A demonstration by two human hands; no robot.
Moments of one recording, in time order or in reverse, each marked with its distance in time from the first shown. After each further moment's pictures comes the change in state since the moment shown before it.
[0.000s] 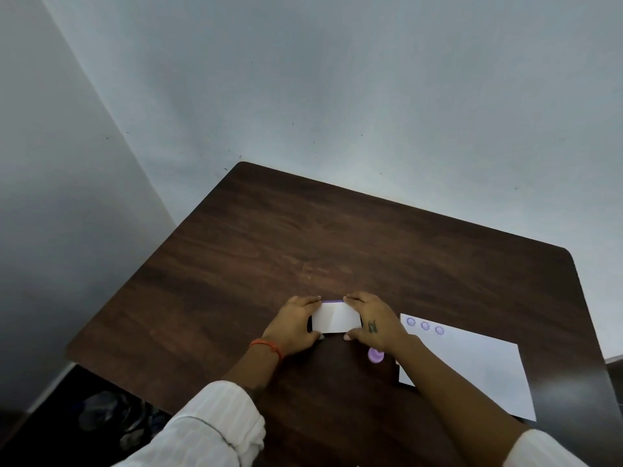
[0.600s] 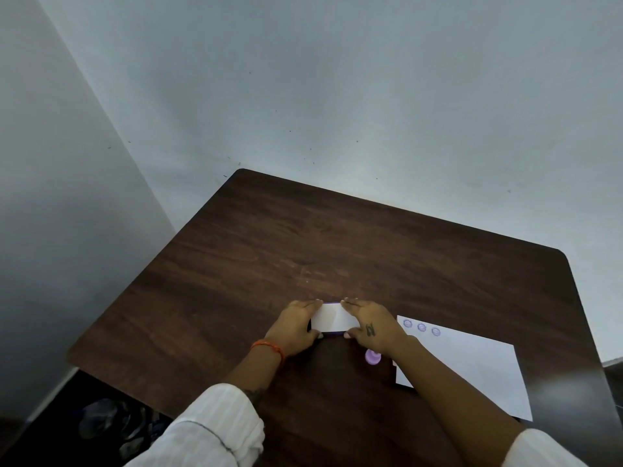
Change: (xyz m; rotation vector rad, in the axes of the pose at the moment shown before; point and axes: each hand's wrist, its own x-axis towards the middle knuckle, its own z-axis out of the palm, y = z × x) left_hand 0.002 0.010 -0.002 -0.025 -0.010 -0.052; right_hand 0.000 -0.001 -0.002 -0.071 -0.033 -0.030
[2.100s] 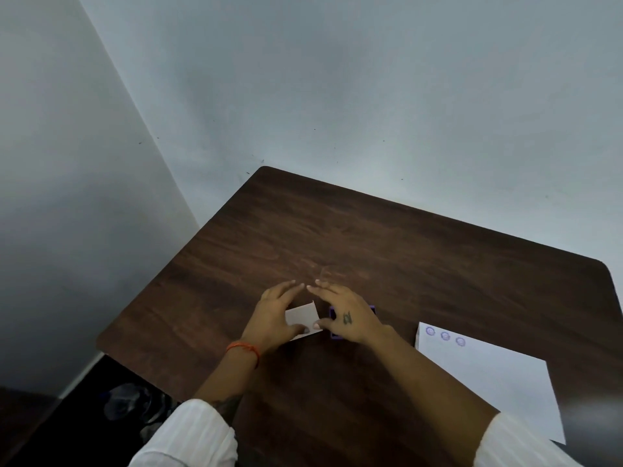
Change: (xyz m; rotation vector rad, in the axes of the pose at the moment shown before) left_hand -0.028 -0.049 -0.031 -0.111 0.251 -0.081; right_hand 0.038 -0.060 -0.002 0.187 0.069 -0.241
